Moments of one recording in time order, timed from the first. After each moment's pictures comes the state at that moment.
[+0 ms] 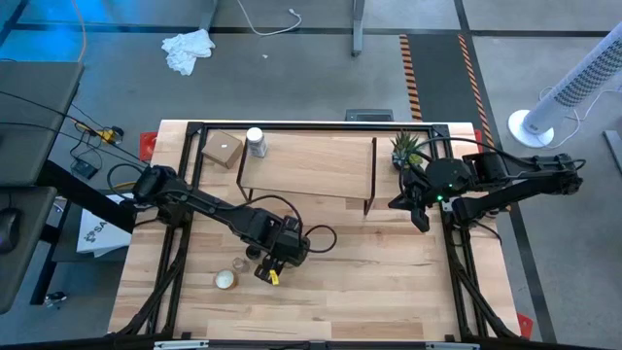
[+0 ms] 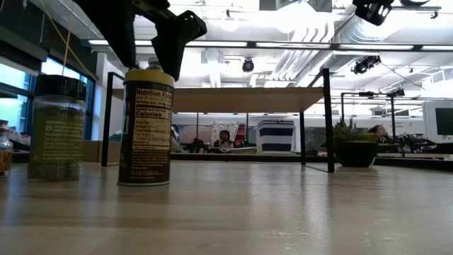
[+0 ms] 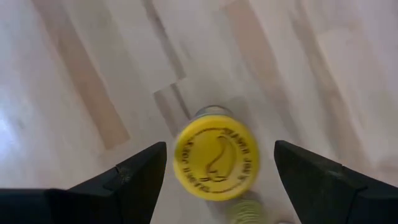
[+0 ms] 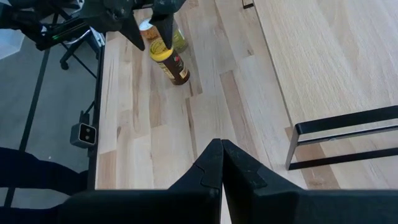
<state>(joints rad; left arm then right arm) -0.34 1.81 1.49 -0.97 -0.04 0.13 0.14 0.93 1.08 -0.88 0.01 0.42</state>
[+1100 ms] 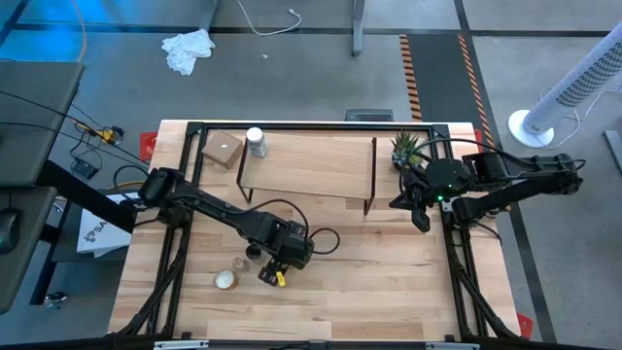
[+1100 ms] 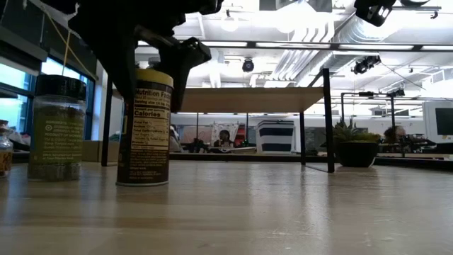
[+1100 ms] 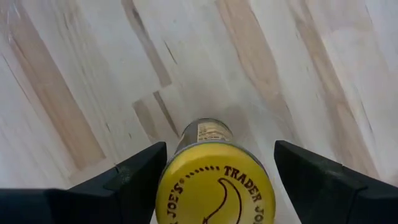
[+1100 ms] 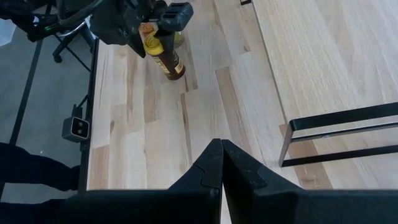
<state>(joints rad) -0.33 1.86 1.43 -0.86 0.02 0.13 0.14 0.93 1.08 -0.90 0.02 0.39</state>
